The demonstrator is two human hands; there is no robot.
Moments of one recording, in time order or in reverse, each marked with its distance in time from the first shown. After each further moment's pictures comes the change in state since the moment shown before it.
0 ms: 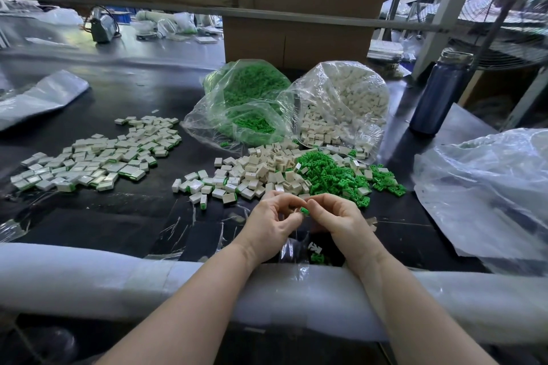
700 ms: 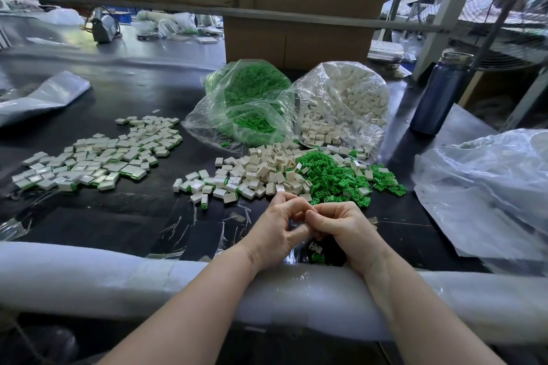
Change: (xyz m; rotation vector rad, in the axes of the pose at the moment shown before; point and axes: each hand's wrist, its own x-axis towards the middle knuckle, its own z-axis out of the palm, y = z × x) left_hand -0.003 -0.001 0.004 0.090 -0.138 0.078; right_hand -0.002 0.002 -0.004 0.142 -0.132 0.125
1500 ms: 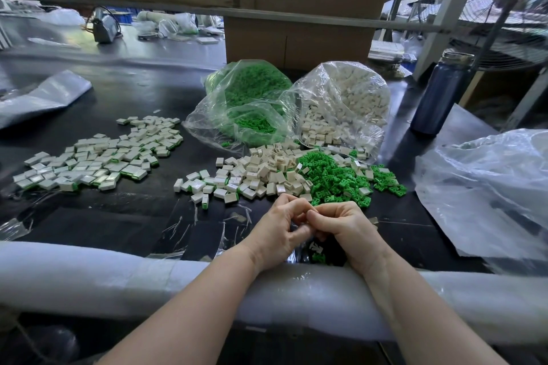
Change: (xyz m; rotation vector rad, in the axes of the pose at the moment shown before) left_hand 0.002 -0.005 0.001 0.054 -0.027 0.018; right_hand -0.001 -0.003 0.001 -0.004 0.048 0.014
